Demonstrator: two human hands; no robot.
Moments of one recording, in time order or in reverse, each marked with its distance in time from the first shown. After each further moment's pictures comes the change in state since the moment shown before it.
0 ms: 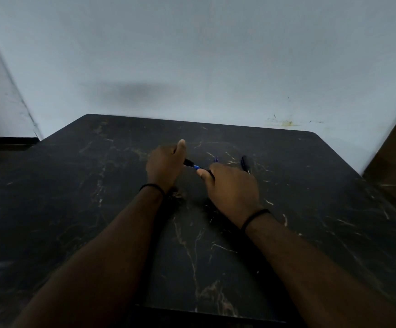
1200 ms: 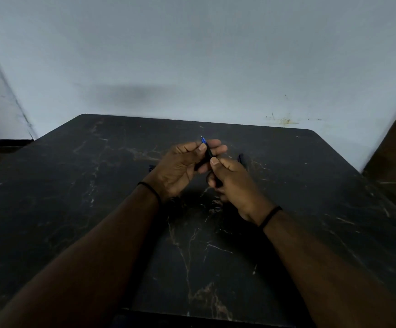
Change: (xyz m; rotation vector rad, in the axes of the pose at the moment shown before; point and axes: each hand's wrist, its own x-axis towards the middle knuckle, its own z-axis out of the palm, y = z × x) left_hand -0.023 0.022 0.005 -1.087 -0.712 -0.012; right_hand -0.004 0.018 -0.005 1.165 -0.186 0.197
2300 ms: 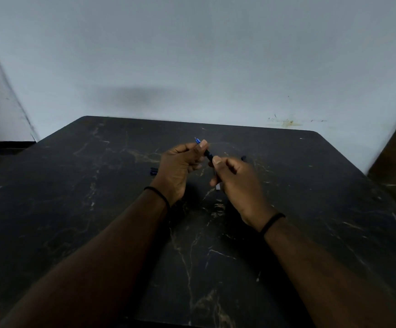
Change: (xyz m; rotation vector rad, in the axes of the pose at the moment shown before) left_hand 0.006 -0.006 0.004 0.108 0.399 0.037; right_hand 0.005 0.008 0.002 -0.068 0.216 -0.064
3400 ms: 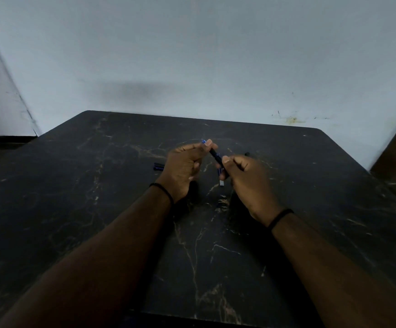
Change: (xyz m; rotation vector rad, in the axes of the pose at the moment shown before) left_hand 0.005 -0.014 -0.009 0.031 -0.090 -0.041; right_hand 0.003 0.008 -0.007 -0.053 0.008 -0.022
